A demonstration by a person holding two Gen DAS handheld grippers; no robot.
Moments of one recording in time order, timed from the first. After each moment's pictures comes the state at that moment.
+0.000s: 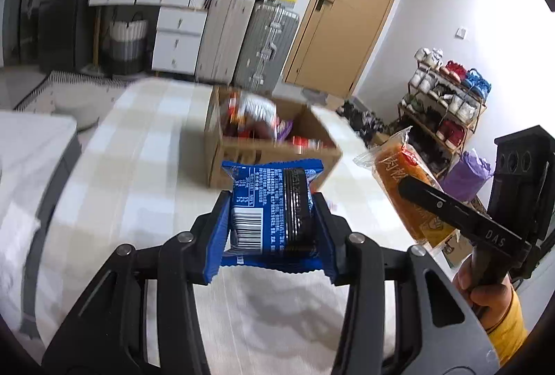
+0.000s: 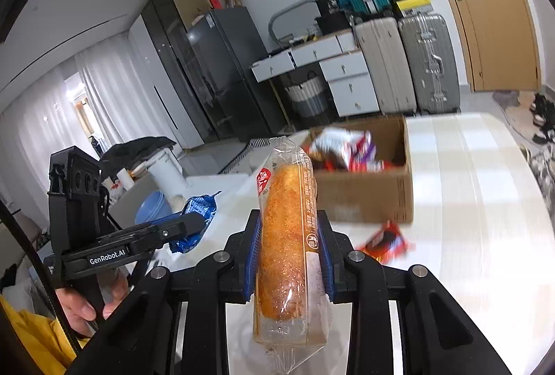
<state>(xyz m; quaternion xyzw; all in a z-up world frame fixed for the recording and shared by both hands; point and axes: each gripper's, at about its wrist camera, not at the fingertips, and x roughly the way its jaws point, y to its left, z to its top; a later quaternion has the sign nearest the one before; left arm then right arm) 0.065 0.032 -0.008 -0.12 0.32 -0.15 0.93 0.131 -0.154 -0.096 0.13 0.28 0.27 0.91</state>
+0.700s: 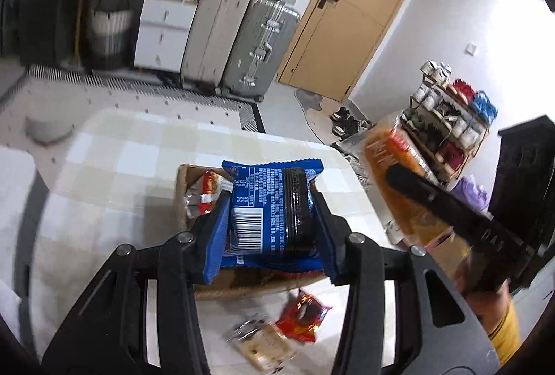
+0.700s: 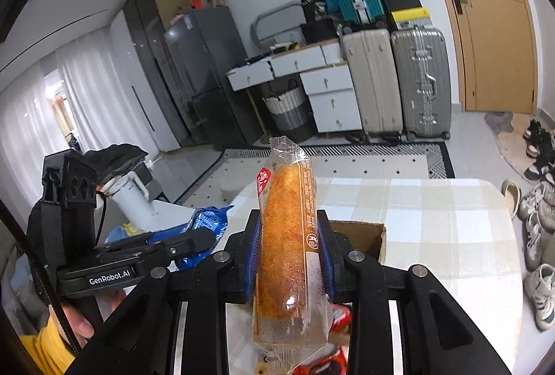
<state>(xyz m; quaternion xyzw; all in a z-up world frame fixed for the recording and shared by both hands) 0.294 0.008 0.036 -0.16 0.36 -0.17 0.90 0.325 -0.159 -0.030 0.10 0.30 0.23 0.92</state>
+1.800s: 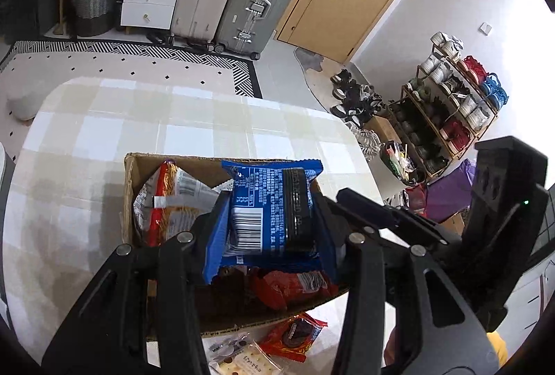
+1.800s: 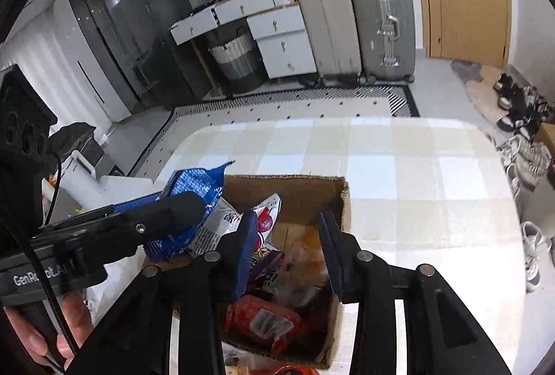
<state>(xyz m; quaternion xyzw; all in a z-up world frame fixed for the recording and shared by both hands) 0.422 -0.056 -0.039 -0.15 0.44 -0.18 0.87 0.400 -0.154 -0.115 0.09 0.41 0.14 0.90</state>
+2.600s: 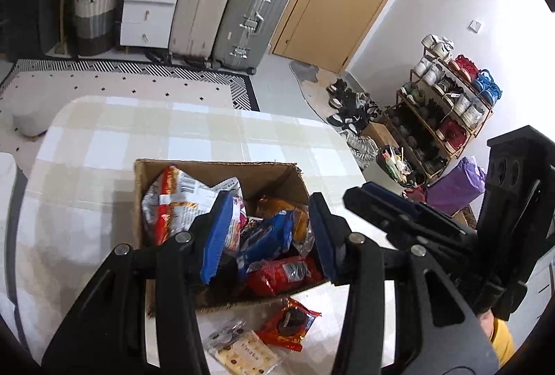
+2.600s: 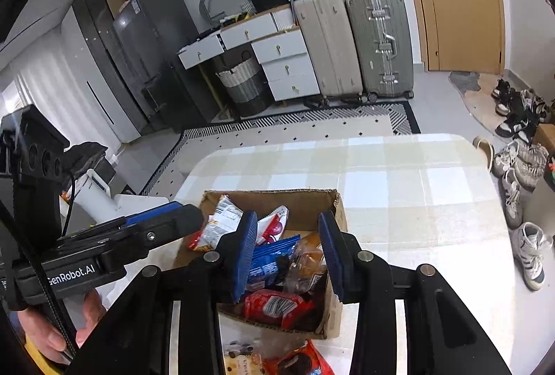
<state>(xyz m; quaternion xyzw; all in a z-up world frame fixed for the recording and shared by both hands) 0.368 -0.042 -0.005 -0.13 0.40 -0.18 0.89 0.357 -0.173 -0.077 0.11 0.37 0.15 0.91</state>
